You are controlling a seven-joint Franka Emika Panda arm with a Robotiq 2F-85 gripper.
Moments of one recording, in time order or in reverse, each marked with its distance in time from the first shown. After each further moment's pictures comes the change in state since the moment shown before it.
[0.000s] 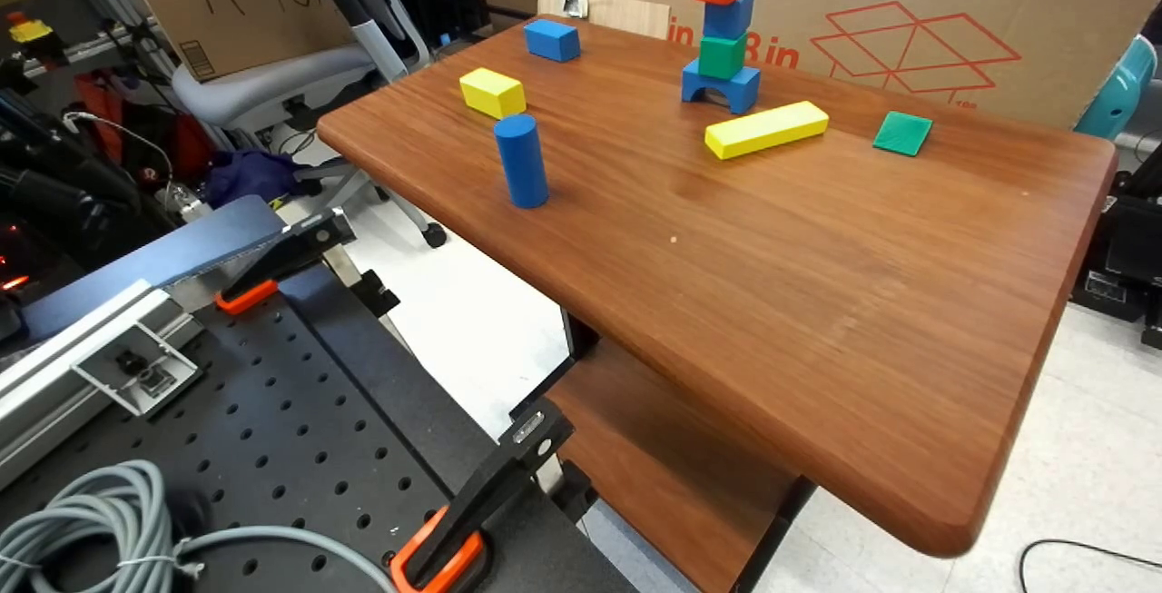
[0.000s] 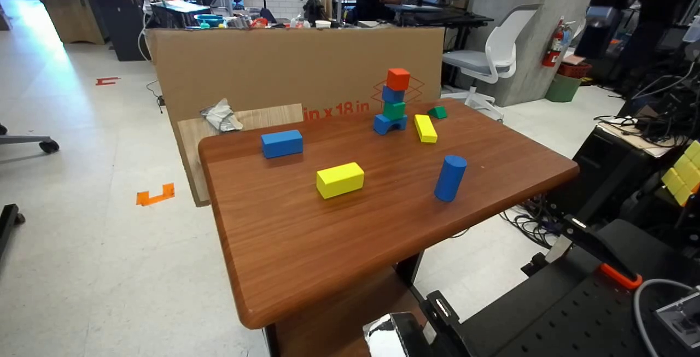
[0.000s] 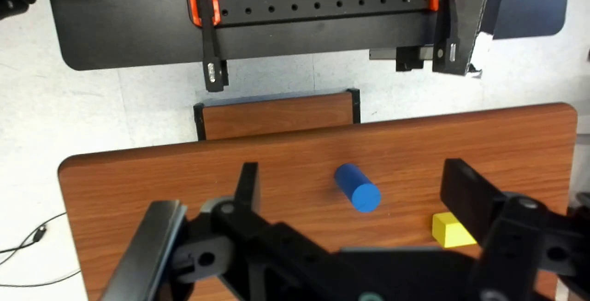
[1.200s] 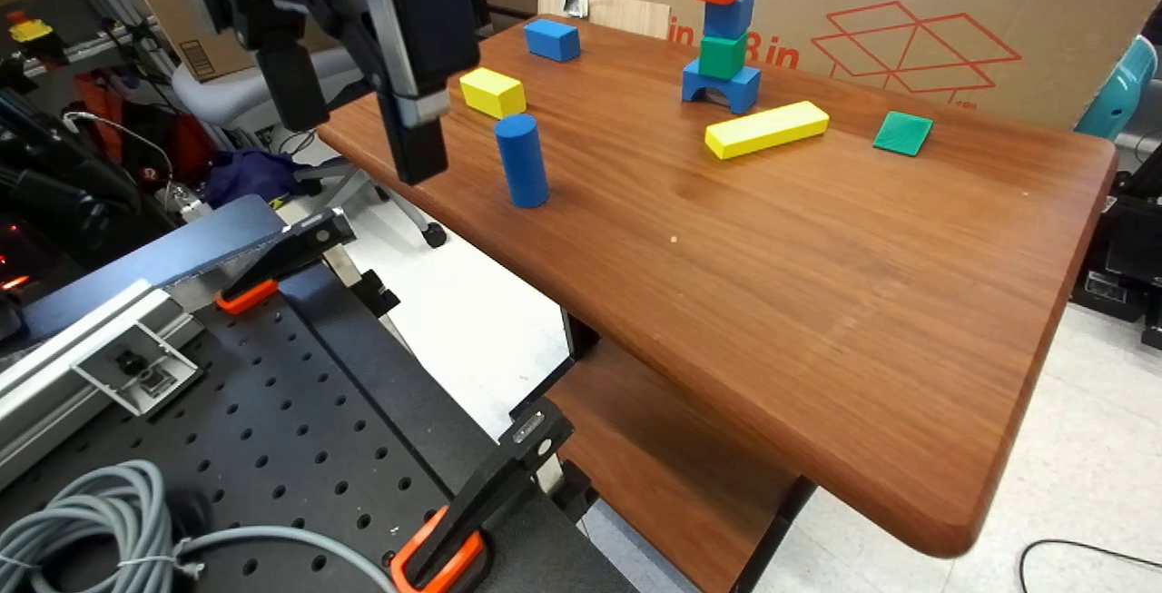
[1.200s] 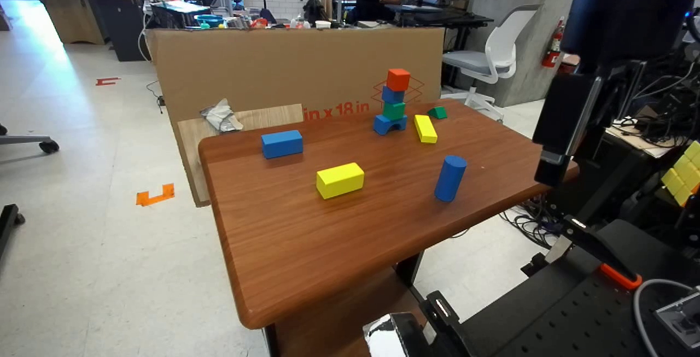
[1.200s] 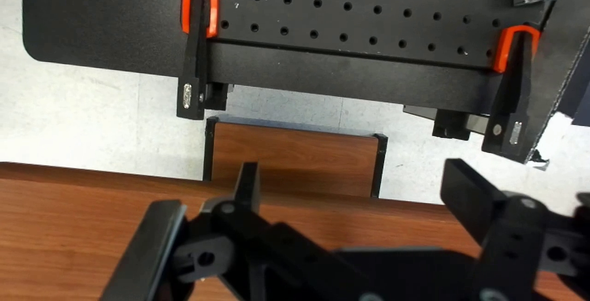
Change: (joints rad) arm 0.037 0.160 0.104 -0.136 -0.129 0.257 0.039
